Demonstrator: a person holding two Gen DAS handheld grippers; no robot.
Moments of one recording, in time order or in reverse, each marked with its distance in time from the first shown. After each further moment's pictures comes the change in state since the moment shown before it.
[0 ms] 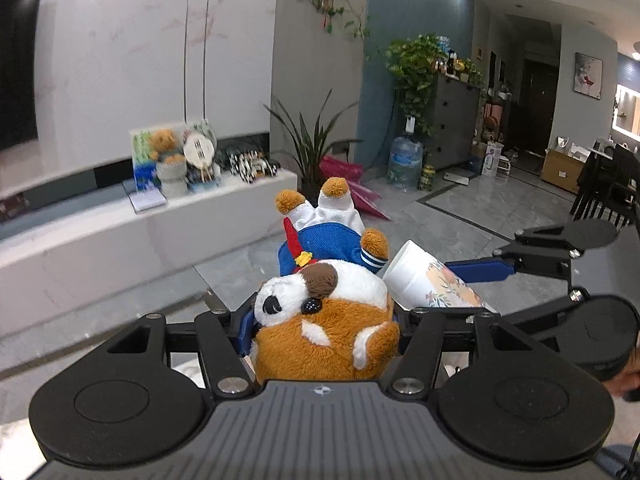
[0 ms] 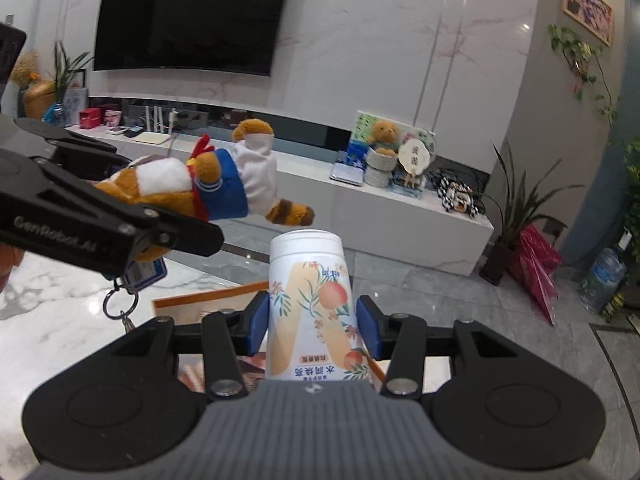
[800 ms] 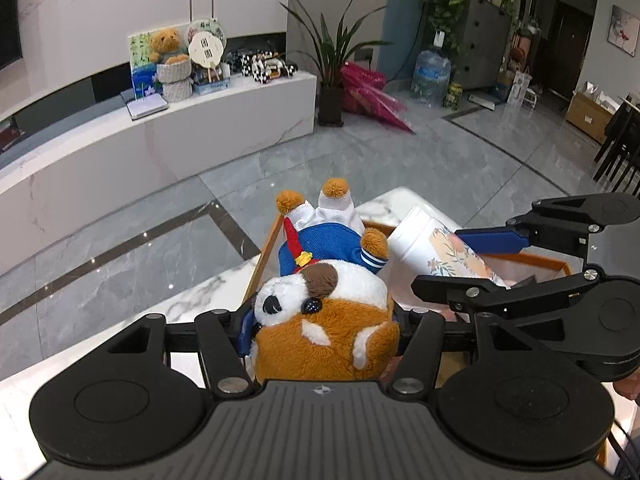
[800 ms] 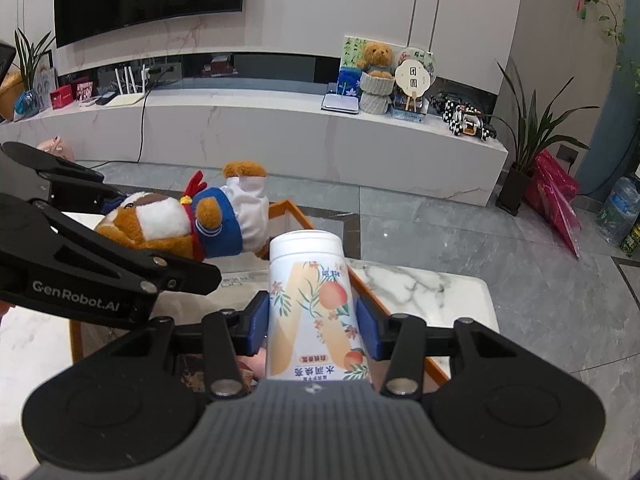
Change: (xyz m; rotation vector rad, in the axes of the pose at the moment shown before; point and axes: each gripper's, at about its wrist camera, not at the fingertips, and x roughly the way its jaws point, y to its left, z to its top) left arm 0.105 0.048 -0.051 -0.029 0.268 0.030; right arm 0.136 -0.012 -0.044 0.101 0.173 0.018
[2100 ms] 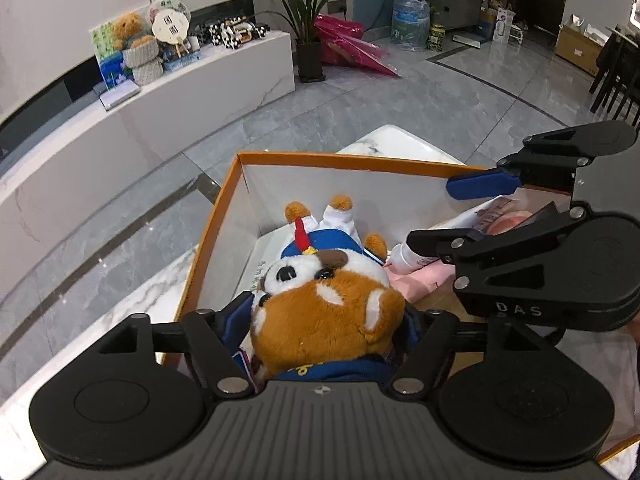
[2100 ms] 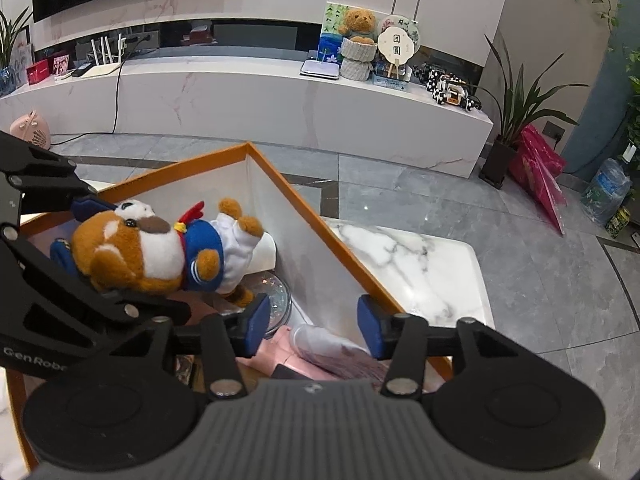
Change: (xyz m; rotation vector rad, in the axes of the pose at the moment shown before) left arm 0.034 -0.030 -0.014 0.151 0.116 0.038; right arm 0.034 -0.014 -0.018 0.003 0.081 -0.067
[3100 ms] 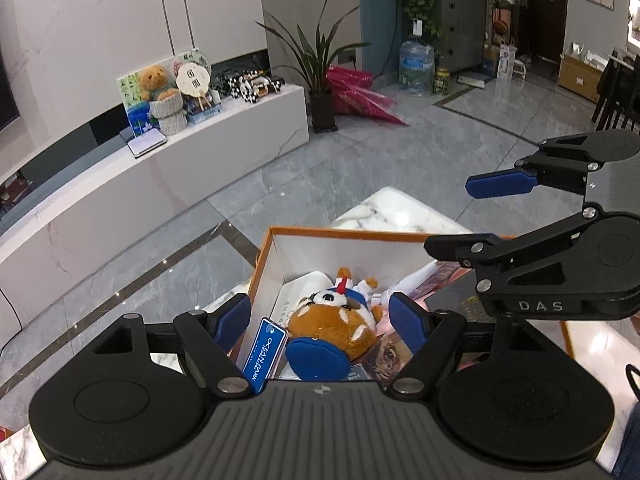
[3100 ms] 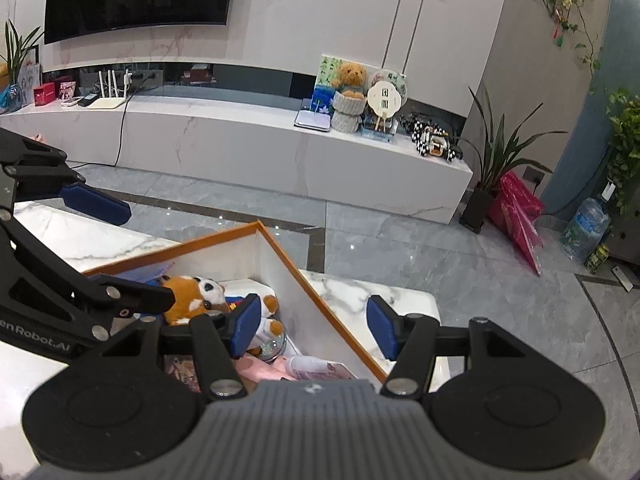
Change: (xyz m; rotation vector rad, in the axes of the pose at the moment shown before) left arm -0.093 -0.009 0.012 -0.010 -0.143 0.034; right arm -0.098 0.013 0.023 -0.032 -0.124 -0.045
